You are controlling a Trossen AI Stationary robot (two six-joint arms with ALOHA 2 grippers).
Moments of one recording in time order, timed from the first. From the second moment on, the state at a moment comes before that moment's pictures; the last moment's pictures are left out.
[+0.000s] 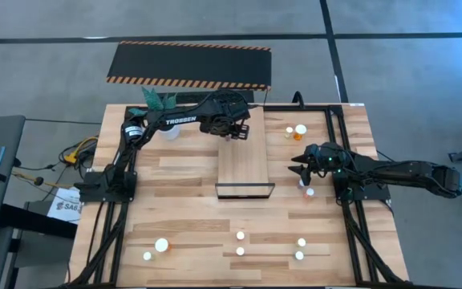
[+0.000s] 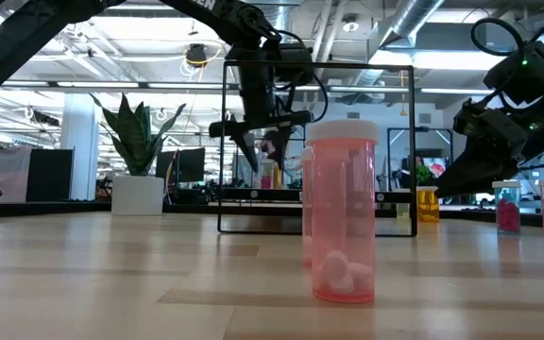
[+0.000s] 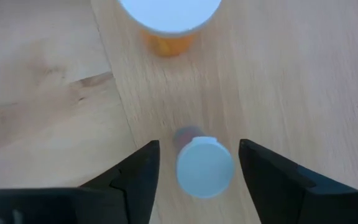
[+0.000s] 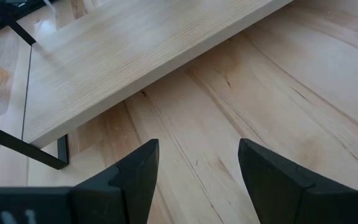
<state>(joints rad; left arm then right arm) 0.37 2.13 1.87 -1.04 -0.16 -0.92 -0.40 0.59 0.01 0.08 -0.10 0.29</state>
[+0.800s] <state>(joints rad) 0.31 2.12 2.07 -1.49 -0.12 -0.99 -0.40 0.59 0.01 0.08 -0.10 0.29</state>
